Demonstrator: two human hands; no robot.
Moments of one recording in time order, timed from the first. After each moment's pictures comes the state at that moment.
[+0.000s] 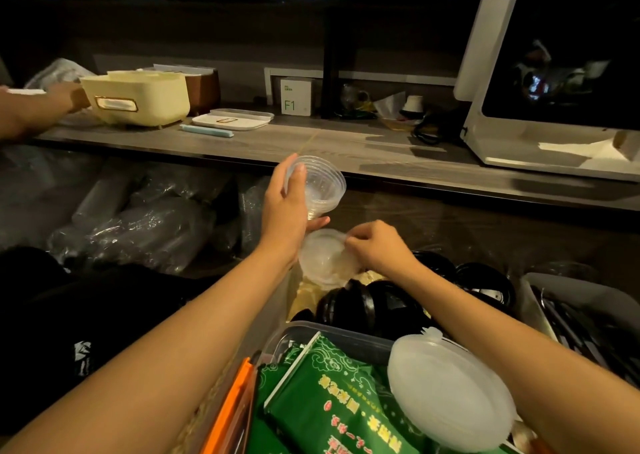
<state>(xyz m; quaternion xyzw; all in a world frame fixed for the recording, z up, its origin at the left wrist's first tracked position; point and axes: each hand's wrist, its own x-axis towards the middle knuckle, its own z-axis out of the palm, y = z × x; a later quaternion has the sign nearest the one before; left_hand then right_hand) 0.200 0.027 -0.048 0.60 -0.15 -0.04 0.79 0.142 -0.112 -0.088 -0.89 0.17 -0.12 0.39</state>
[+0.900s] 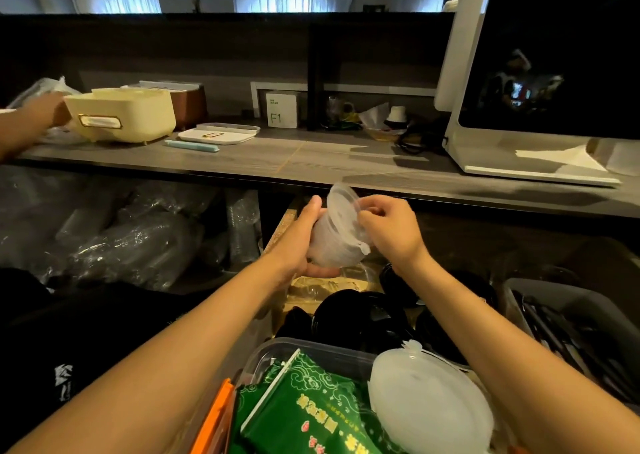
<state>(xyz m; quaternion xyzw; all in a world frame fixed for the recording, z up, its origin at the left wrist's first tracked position) 0.191 0.017 -0.053 0.64 -0.21 -0.34 0.66 0.127 -0.132 -0.051 -0.80 0.15 -0.30 0.49</state>
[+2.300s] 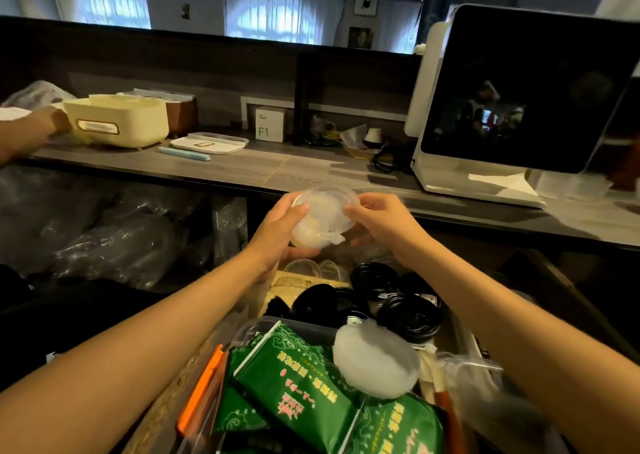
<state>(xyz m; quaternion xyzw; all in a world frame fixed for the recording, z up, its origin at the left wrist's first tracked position) 0.165 0.030 -0.029 0.60 -0.28 -0.21 0.72 0.065 -0.122 0.014 -0.82 0.16 -0.19 0.51</state>
